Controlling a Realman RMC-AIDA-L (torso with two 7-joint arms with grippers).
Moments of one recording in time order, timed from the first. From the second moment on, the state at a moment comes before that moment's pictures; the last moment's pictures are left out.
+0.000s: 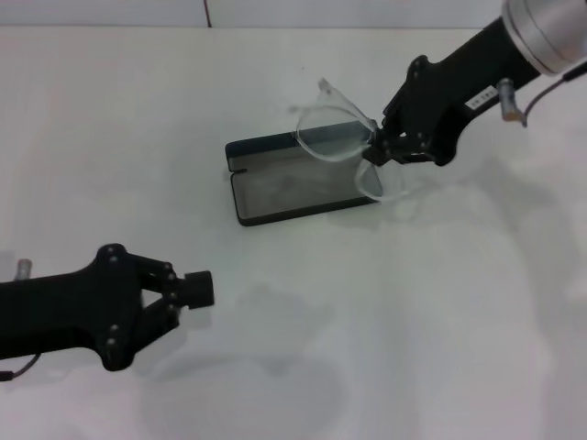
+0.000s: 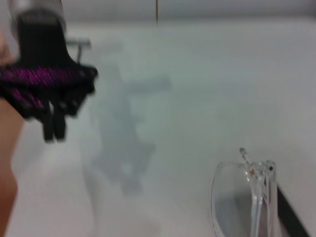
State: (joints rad) left arm -0.17 -2.05 0.95 0.85 1.66 1.88 -1.35; right arm 0.95 1.98 -1.29 -1.16 -2.18 -1.64 2.00
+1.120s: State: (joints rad) left arm -0.19 -2.05 0.93 0.86 1.66 1.88 -1.35; right arm 1.13 2.03 -1.71 -1.03 -2.47 -1.40 2.07
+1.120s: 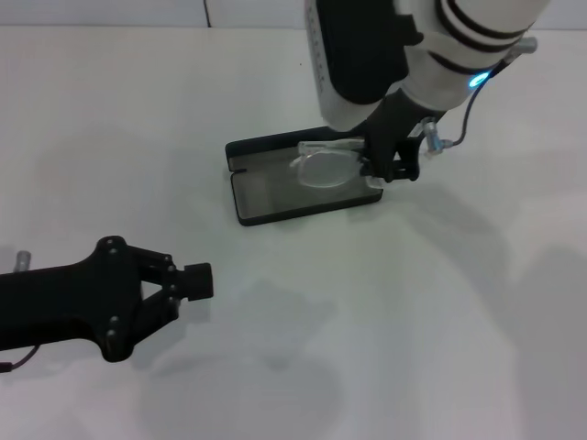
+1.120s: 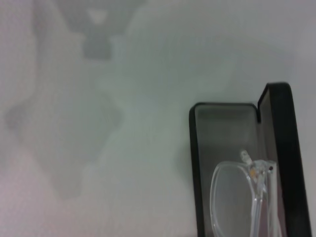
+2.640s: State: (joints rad) left arm -0.19 -2.04 0.92 0.86 1.67 1.88 -1.35; right arm 1.12 2.03 -1.94 -0.96 -2.40 -1.14 2.05
